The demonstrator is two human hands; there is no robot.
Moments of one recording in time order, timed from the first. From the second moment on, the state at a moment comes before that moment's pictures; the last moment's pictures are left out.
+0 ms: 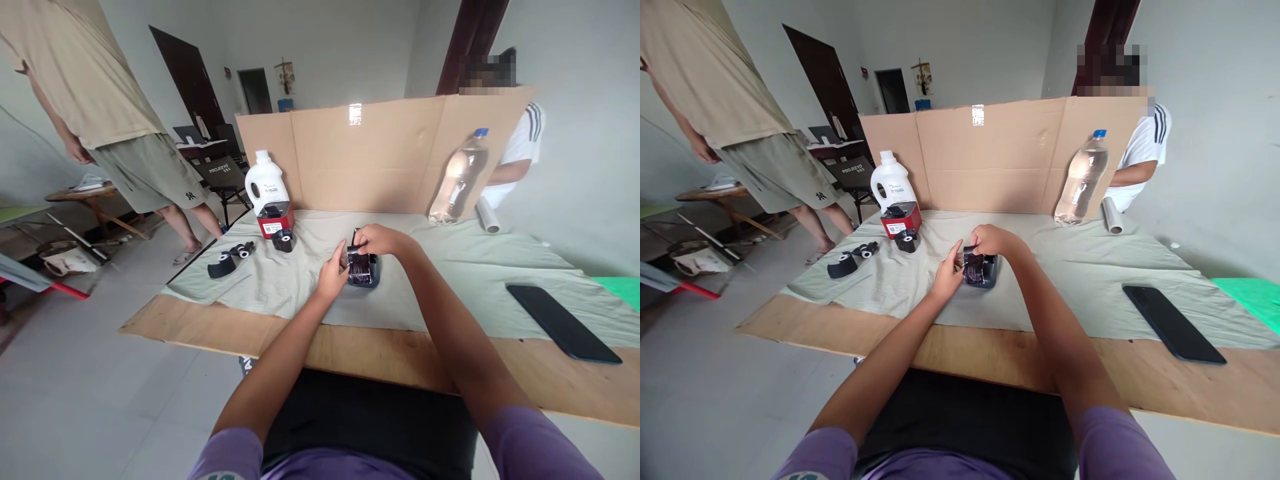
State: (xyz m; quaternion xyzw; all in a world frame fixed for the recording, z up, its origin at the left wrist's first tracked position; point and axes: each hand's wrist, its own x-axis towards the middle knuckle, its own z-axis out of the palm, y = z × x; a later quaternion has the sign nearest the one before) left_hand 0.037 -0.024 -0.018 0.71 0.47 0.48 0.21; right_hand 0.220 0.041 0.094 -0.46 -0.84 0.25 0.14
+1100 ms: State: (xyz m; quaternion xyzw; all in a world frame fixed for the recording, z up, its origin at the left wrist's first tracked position) left_hand 0.034 -0.035 -0.004 0.81 0.45 0.36 0.13; right_hand 0.221 0.046 0.050 -0.67 -0.74 0.05 0.08
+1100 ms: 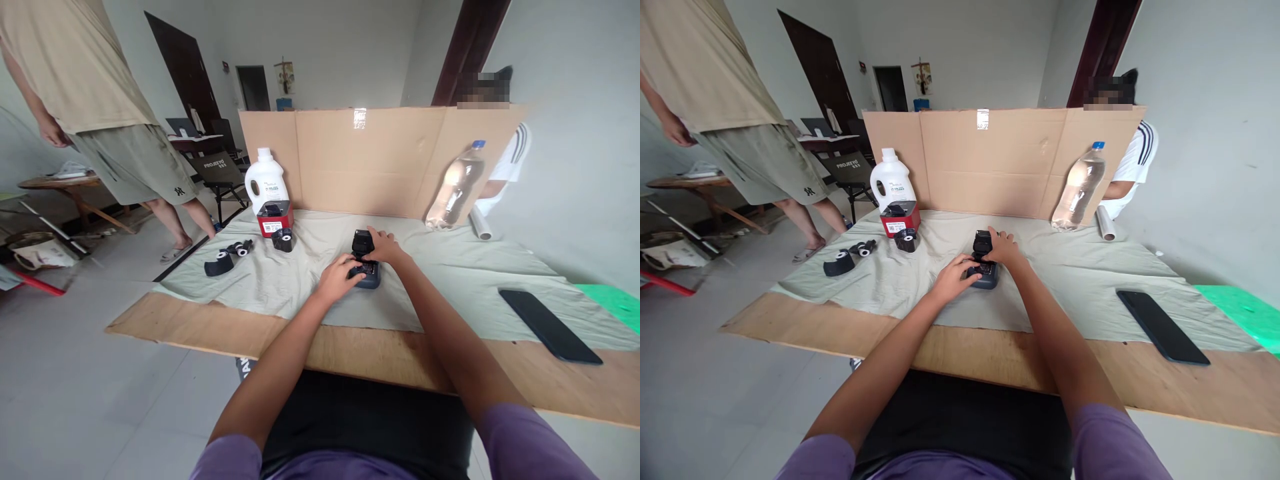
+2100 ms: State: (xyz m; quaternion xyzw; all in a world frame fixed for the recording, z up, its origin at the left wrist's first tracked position) left_hand 0.028 -0.029 0.001 0.69 0.60 0.37 0.15; right_hand 0.245 0.046 0.065 -0.64 -0.71 0.29 0.02
